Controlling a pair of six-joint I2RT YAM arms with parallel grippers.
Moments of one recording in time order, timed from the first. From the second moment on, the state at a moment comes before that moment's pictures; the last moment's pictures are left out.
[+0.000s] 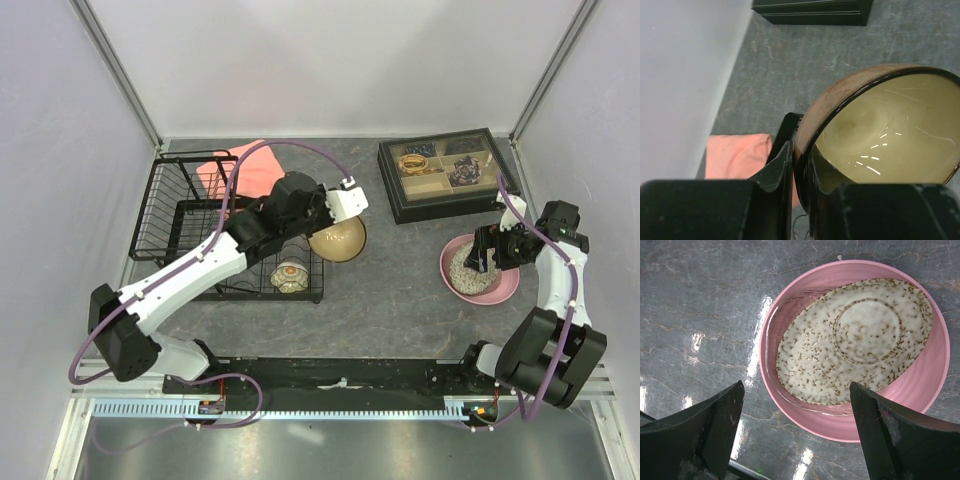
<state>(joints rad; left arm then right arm) -0.82 1.36 1.25 -0.36 -0.08 0.63 -0.48 1.26 0.92 -0.84 -0.61 -0.57</state>
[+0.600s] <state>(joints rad) -0.82 1.73 1.57 -0.50 0.07 0.50 -0.48 1.16 0.92 -0.85 -0.66 -0.59</state>
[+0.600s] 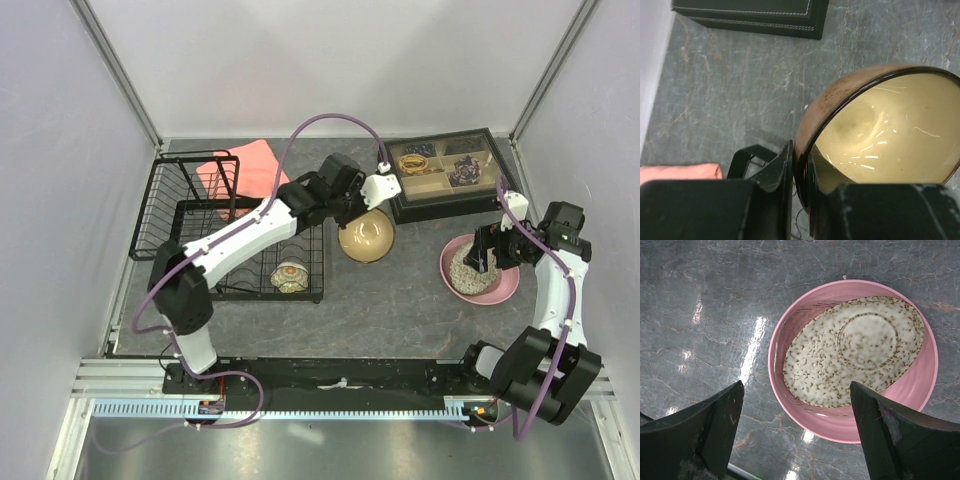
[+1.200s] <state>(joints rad) -0.84 2.13 1.99 -0.67 0.18 0.41 -0.48 1.09 0.90 -0.79 -0.63 -0.56</state>
